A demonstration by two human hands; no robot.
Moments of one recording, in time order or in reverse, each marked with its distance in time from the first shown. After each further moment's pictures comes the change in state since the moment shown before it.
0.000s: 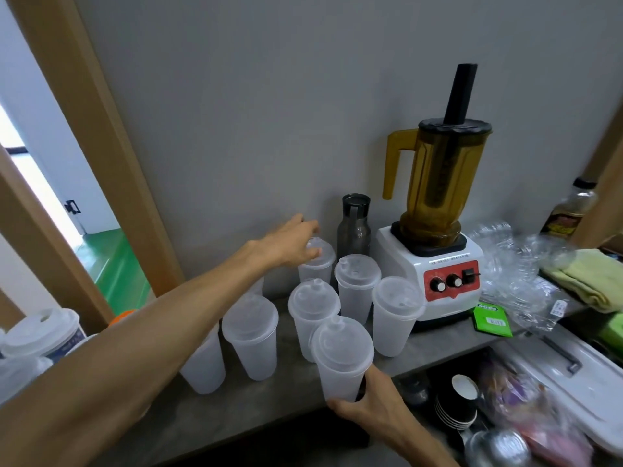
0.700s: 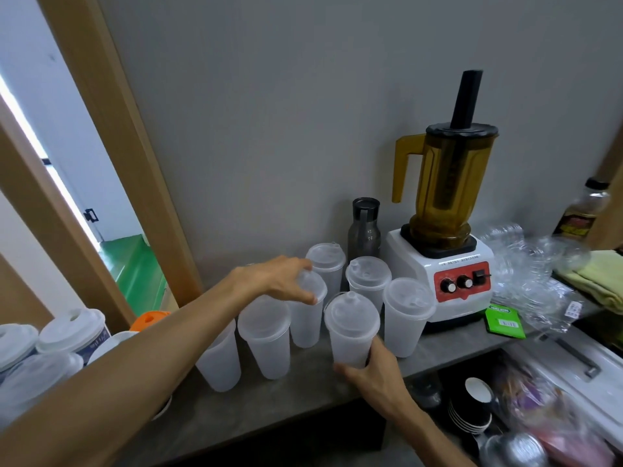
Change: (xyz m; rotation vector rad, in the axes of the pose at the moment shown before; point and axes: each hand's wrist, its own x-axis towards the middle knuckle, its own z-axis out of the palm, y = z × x) left_hand -0.061 -0.014 0.006 0.047 -0.286 -0.081; right_hand 0.032 -0.003 0.013 0.013 0.186 0.061
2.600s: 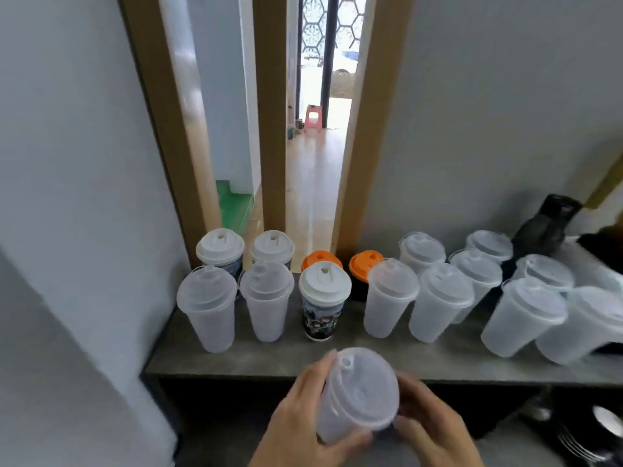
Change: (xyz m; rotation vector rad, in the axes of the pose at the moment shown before) left_hand -0.312 -0.107 0.219 -0.898 0.718 -0.039; right_hand -0.186 -0.159 0.167 0.133 -0.287 -0.077
